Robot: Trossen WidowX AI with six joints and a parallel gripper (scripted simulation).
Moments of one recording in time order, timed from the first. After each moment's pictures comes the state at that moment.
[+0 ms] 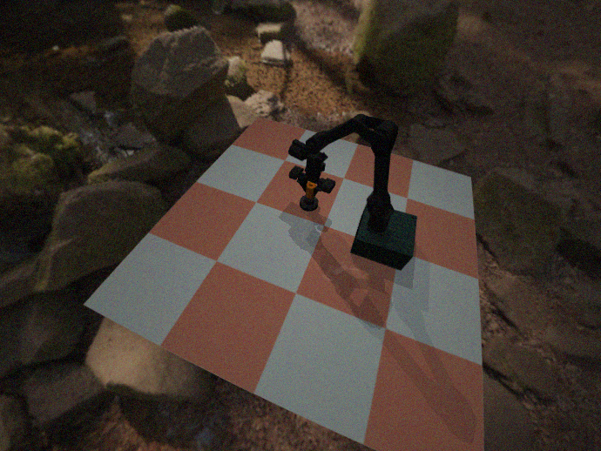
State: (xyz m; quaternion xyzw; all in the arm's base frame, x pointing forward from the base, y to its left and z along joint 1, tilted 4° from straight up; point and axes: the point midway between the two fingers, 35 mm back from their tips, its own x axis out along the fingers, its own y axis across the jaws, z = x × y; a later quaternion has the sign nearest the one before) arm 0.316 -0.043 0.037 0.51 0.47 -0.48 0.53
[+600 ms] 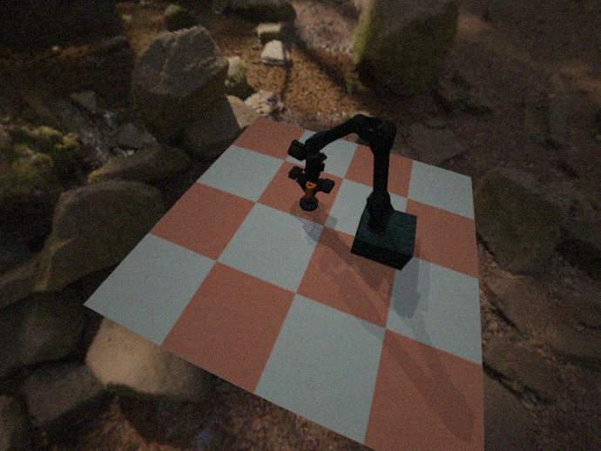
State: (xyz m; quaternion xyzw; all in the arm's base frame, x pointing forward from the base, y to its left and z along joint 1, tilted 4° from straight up) arm 0.319 -0.043 0.033 0.51 0.47 -0.48 0.53
